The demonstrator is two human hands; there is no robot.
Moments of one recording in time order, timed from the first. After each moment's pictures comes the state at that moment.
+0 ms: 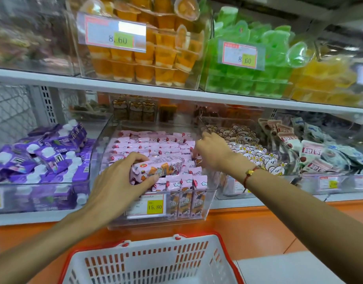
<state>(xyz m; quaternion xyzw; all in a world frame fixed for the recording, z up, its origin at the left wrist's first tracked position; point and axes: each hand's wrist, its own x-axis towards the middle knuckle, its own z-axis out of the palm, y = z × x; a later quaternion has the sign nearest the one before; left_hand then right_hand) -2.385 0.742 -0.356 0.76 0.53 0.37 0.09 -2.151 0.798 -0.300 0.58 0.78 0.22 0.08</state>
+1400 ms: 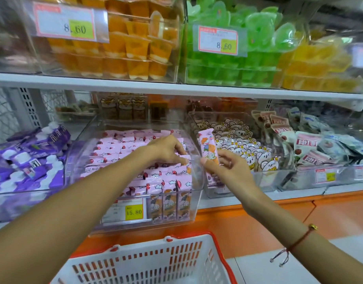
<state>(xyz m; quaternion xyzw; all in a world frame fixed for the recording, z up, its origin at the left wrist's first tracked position) -2.260 0.865 -0.331 0.86 0.45 0.12 0.22 -2.109 0.722 -0.337 0.55 0.53 -0.33 -0.56</state>
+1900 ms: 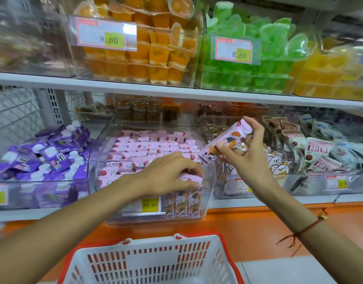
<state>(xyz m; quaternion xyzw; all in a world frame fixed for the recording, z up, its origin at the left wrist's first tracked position) -2.306 0.774 -0.330 0.93 0.32 0.17 0.10 -2.115 0.720 -0.308 0.43 0.59 -0.28 -0.62</state>
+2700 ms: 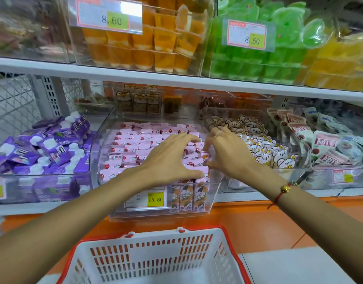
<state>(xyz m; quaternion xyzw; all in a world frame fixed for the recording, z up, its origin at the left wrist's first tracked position) -2.308 0.785 -0.340 0.87 0.39 0.28 0.12 -2.136 0.767 -0.313 0.60 0.77 0.19 -0.09</state>
